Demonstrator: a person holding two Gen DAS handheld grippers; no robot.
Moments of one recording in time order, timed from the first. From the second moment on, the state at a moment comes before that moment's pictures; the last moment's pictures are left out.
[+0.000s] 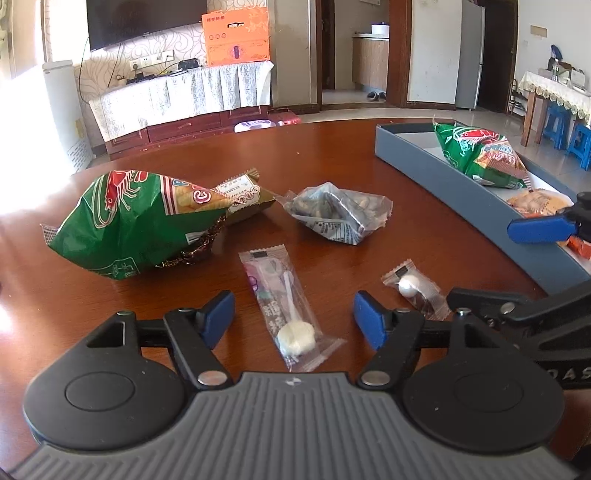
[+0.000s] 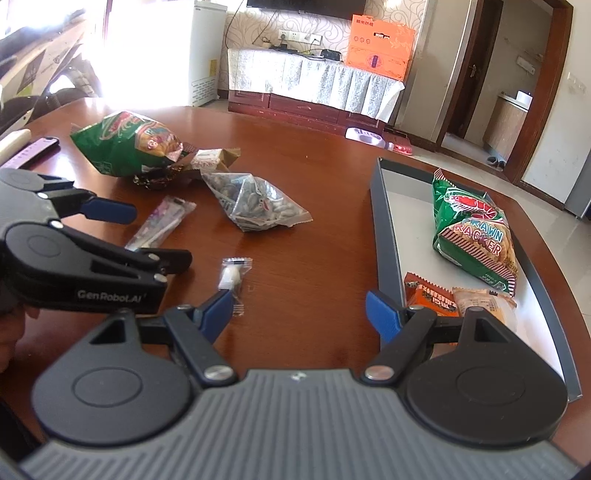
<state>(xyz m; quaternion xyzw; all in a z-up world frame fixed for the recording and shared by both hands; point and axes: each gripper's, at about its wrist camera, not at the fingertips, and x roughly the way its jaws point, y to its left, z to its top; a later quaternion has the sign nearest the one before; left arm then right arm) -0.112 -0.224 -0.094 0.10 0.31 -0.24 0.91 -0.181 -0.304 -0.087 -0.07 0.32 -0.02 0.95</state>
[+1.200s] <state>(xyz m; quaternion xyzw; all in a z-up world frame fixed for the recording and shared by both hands) -0.096 -0.206 -0.095 0.08 0.32 -0.22 0.92 -0.139 -0.296 -0.095 -0.02 0.33 0.02 0.94</state>
